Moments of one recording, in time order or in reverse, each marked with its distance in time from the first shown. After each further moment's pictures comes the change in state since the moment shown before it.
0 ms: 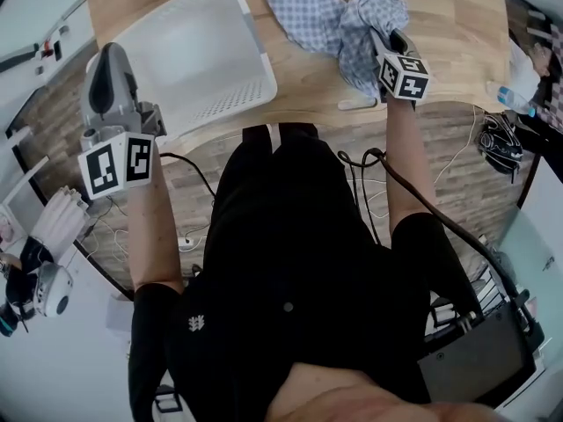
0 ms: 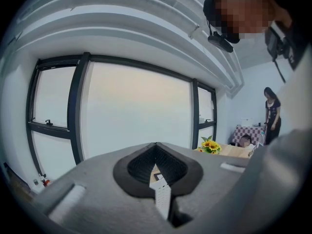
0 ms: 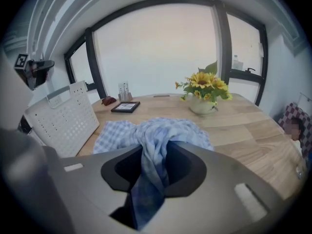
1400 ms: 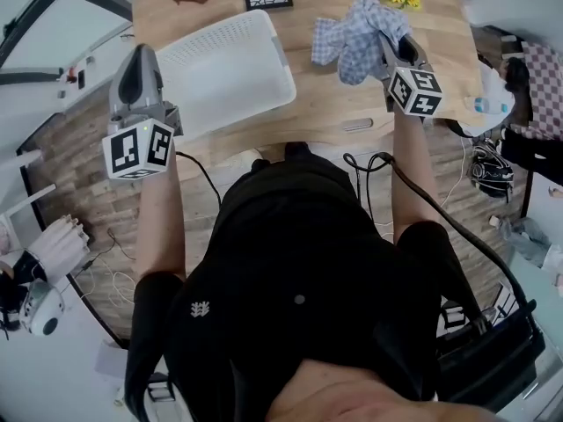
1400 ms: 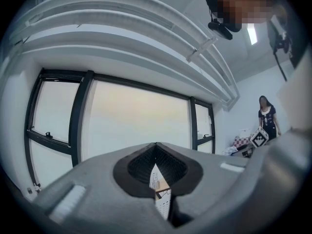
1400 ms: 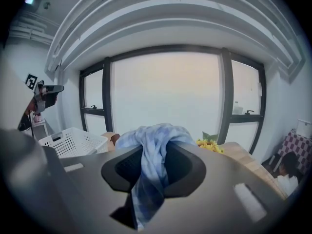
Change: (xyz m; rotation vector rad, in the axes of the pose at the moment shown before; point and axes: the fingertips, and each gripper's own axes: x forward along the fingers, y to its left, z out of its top) left arm -0.065 0.010 0.076 0.011 -0.182 -0.033; right arm -0.143 0.057 0.168 -0.123 -0.376 -0.017
